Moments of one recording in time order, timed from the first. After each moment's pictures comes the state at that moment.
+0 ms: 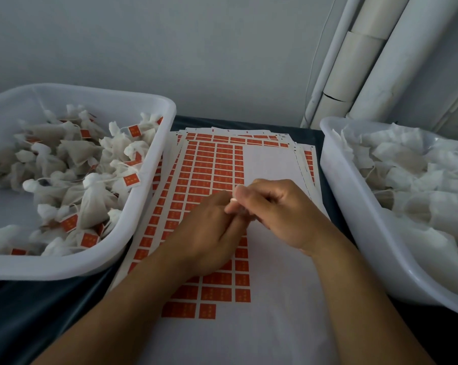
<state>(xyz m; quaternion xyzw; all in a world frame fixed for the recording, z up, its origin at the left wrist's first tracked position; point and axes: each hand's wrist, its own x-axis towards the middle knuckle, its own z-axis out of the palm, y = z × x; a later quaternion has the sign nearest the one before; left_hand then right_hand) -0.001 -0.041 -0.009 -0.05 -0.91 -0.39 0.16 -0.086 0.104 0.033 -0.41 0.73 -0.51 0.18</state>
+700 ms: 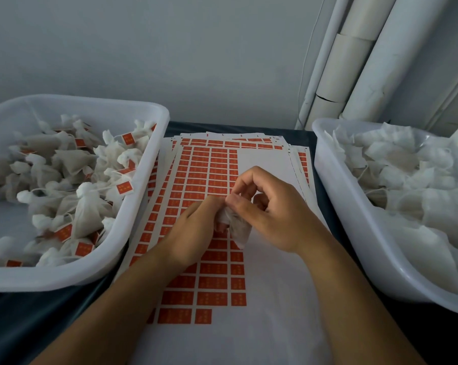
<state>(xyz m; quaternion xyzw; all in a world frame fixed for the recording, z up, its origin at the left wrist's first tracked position) -0.002 -0.045 0.004 0.11 -0.81 -0.58 0.05 -0.091 0.105 0.031 -0.43 0.78 -0.45 0.06</state>
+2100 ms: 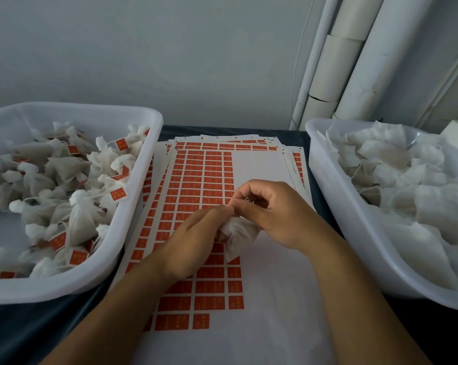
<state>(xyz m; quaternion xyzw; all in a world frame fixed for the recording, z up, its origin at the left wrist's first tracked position) 0.002 -0.042 0.004 0.08 -0.80 -0.60 0.03 -0.101 0.113 0.030 -0.39 0.79 -0.45 0.13</state>
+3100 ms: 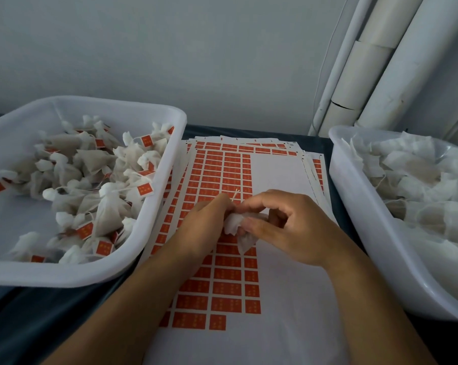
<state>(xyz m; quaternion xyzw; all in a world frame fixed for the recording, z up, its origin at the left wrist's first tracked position) -0.005 -0.051 0.007 0.27 -0.74 -0.62 0.06 -0.094 0.113 0.028 -0.46 0.79 -0.39 0.11</state>
